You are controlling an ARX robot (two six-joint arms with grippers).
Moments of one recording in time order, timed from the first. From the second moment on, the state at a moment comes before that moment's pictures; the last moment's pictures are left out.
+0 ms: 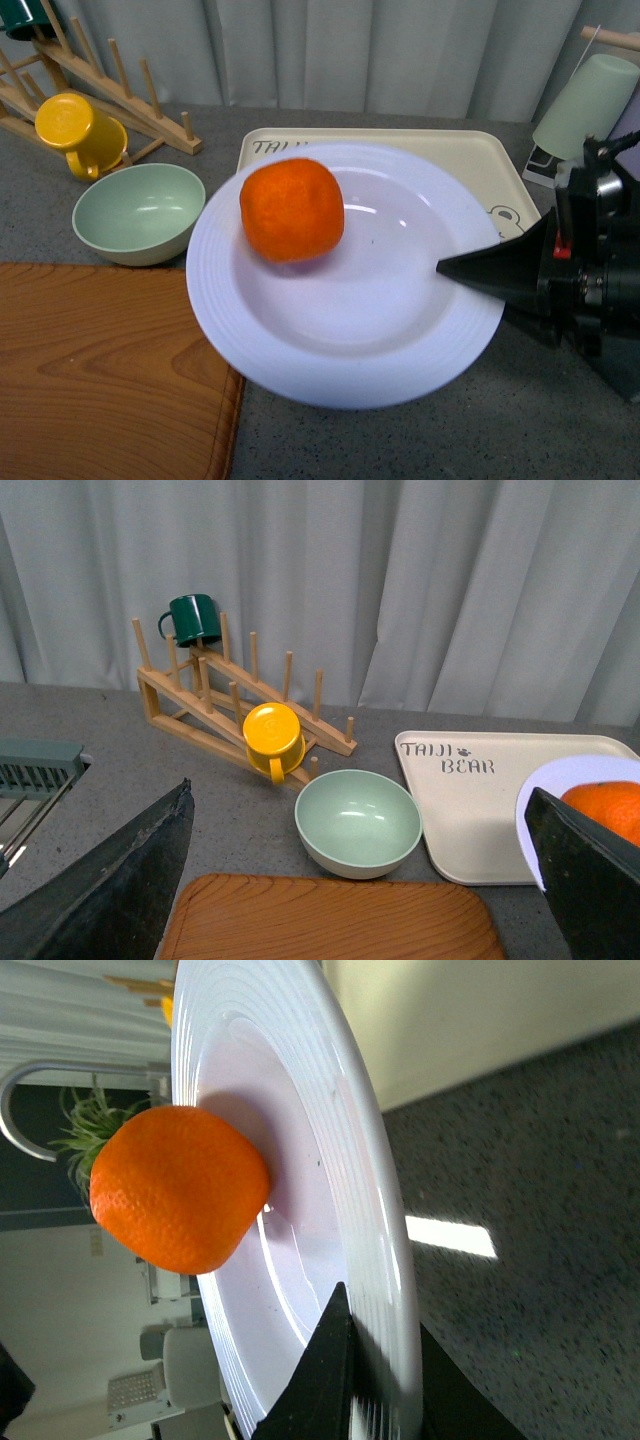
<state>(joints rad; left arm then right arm) 0.00 0.00 0.02 0.00 0.00 -0.01 0.13 1.96 0.53 0.80 -0.86 0.85</state>
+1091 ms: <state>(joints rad) 0.00 0.00 0.02 0.00 0.00 0.00 0.12 2.43 1.08 0.77 -0.76 1.01</state>
